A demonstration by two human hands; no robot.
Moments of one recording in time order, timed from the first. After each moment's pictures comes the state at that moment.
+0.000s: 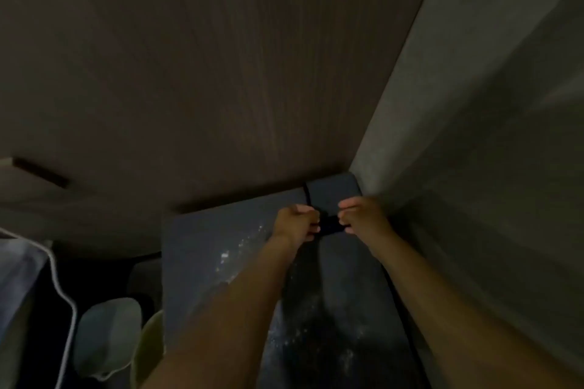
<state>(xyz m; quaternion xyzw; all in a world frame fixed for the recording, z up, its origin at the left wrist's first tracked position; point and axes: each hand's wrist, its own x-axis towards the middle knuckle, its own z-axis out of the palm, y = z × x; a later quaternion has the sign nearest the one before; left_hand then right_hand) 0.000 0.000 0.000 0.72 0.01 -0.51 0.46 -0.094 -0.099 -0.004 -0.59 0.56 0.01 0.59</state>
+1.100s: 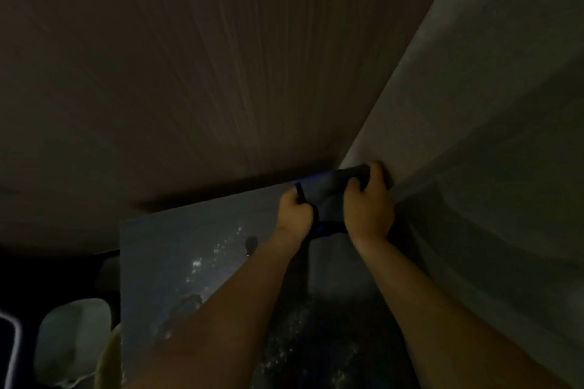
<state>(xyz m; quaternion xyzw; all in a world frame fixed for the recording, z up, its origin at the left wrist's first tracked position) 0.000 -0.043 -0.038 0.73 -0.06 -0.44 0.52 -0.071 -0.113 -0.010 -0.68 0.62 -0.14 0.37</state>
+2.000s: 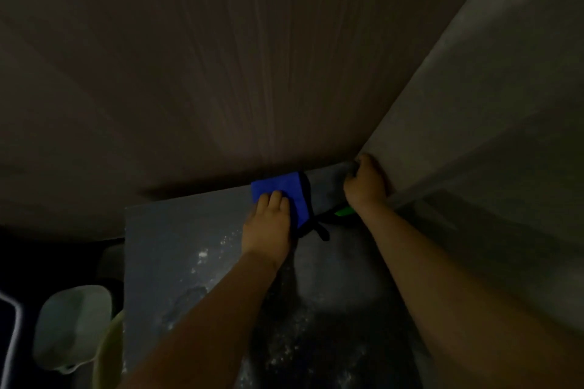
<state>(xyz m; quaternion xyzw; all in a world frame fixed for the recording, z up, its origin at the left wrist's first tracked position) 0.023 0.023 -0.065 0.88 -0.43 -0.19 0.04 -0.043 -0.148 -0.069 -0.74 0.56 -0.01 0.38</state>
